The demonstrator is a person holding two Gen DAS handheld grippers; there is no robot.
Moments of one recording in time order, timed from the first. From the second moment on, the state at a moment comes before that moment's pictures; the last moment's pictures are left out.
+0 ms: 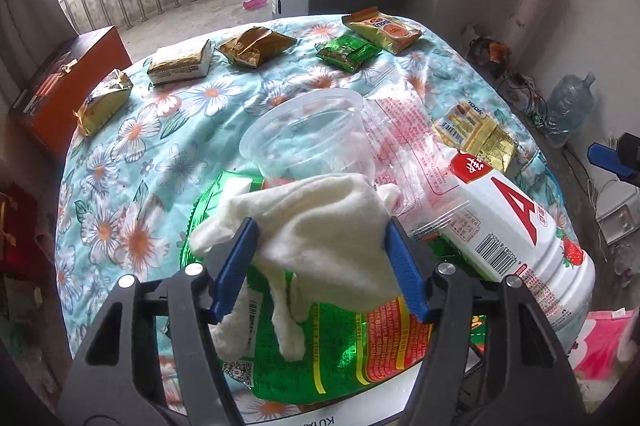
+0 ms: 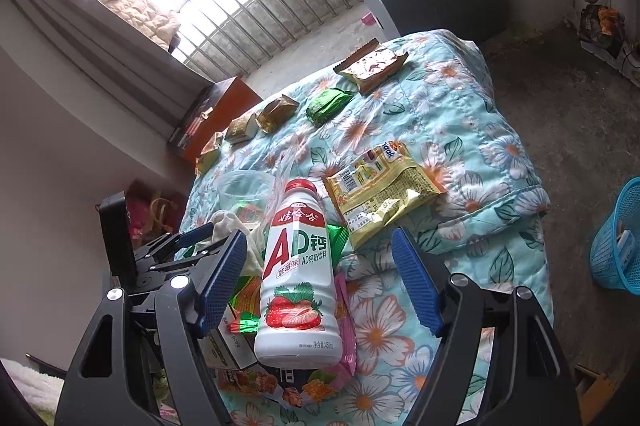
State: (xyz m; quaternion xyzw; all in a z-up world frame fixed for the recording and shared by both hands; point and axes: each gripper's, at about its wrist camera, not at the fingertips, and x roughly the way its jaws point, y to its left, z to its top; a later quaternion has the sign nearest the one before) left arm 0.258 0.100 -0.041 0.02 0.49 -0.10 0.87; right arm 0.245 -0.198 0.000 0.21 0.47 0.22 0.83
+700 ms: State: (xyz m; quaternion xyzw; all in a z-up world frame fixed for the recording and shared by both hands) left arm 0.216 0.158 -0.004 -0.09 0.41 -0.11 0.90; right arm 0.325 -0.100 0.020 0.18 0.52 0.34 0.76
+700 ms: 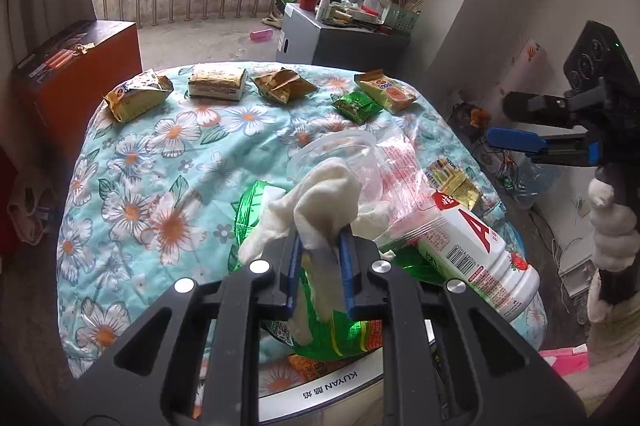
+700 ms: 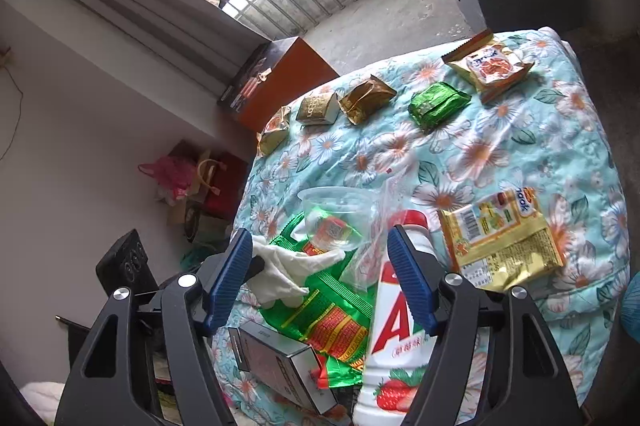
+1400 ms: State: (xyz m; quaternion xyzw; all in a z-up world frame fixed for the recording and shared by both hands) left arm 0.196 0.229 0.010 -0.14 0.38 -0.06 0.91; right arm 0.356 0.039 -0.031 -0.17 0.54 0.44 0.70
